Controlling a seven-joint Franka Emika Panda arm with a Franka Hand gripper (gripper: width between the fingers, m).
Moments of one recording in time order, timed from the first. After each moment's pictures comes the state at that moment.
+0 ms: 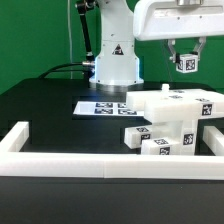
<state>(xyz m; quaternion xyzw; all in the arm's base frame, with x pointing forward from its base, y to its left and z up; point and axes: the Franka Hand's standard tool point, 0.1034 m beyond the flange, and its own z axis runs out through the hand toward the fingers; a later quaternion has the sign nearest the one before) 0.479 0.102 0.150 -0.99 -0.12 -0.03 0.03</state>
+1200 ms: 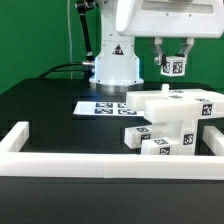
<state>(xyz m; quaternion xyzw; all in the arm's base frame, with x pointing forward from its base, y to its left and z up) 0.536 0.060 0.153 -0.98 -0.20 -0.05 -0.01</state>
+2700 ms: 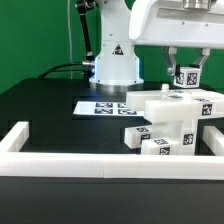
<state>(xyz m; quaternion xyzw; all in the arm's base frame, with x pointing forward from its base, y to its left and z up) 0.566 0.079 0.140 -0.98 -0.18 -0.06 -0.02</state>
